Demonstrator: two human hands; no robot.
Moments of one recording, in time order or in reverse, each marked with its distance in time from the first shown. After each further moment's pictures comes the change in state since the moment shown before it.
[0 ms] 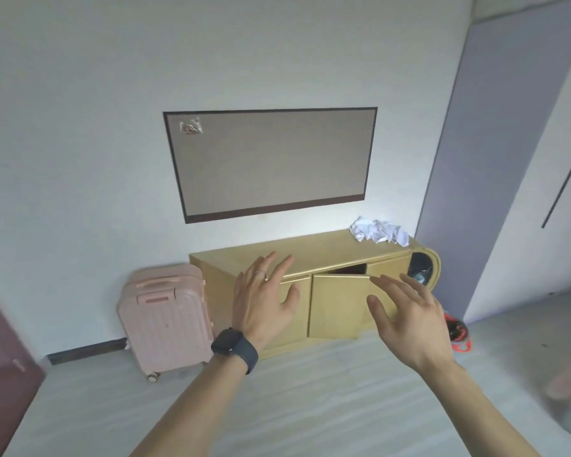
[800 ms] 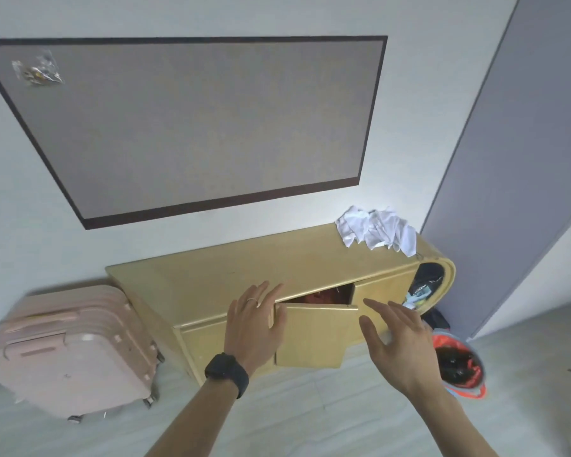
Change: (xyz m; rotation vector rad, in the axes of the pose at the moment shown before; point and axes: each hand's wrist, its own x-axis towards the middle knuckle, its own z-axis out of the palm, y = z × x) left_hand 0.363 -0.042 0.377 -0.006 -0.239 -0.160; right_hand 0.312 0.297 0.267 0.083 -0.217 0.186
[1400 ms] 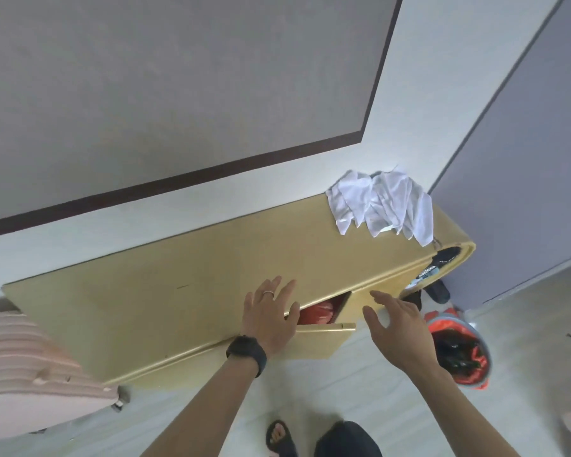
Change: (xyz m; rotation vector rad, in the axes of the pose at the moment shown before) left_hand 0.284 -0.030 0.206 0.070 -0.423 -0.073; right_hand 0.253 0.162 0.170 -0.106 -0.392 0.342
